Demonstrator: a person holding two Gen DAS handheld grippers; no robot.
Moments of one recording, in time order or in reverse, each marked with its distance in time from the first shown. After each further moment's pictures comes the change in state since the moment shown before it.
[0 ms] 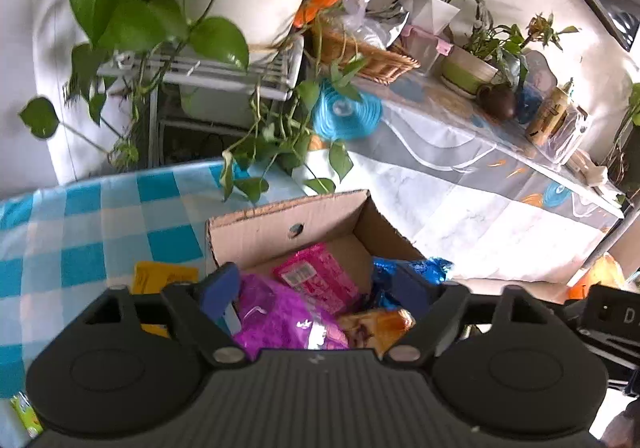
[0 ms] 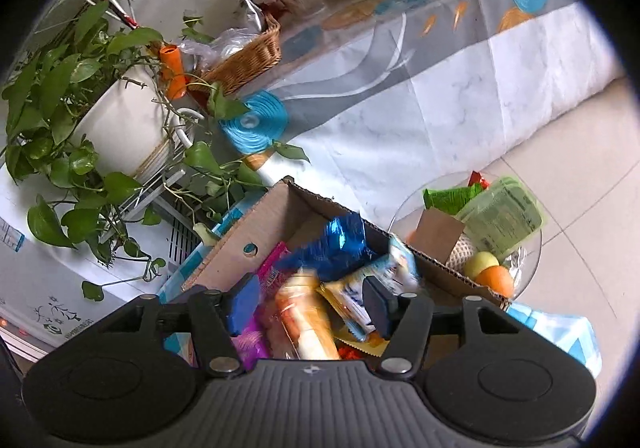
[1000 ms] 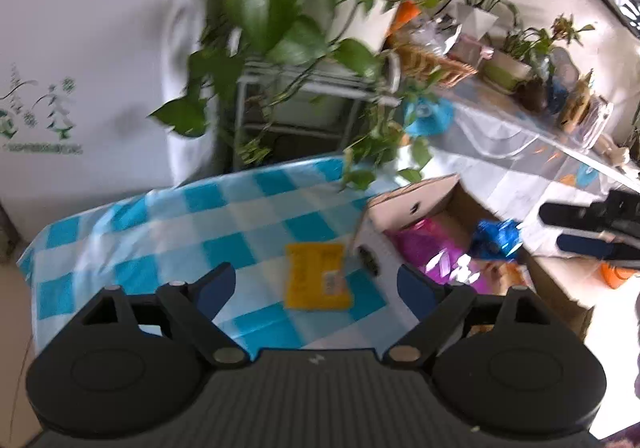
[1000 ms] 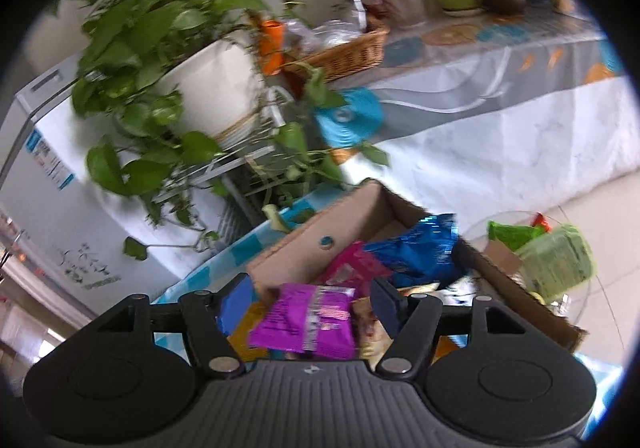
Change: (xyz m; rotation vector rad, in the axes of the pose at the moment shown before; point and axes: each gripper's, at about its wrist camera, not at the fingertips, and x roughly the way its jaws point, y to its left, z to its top) left arm -0.079 0.121 -0.019 0.049 0.015 0.099; right arm 0.008 0.061 -0.018 -0.231 -0.011 0.127
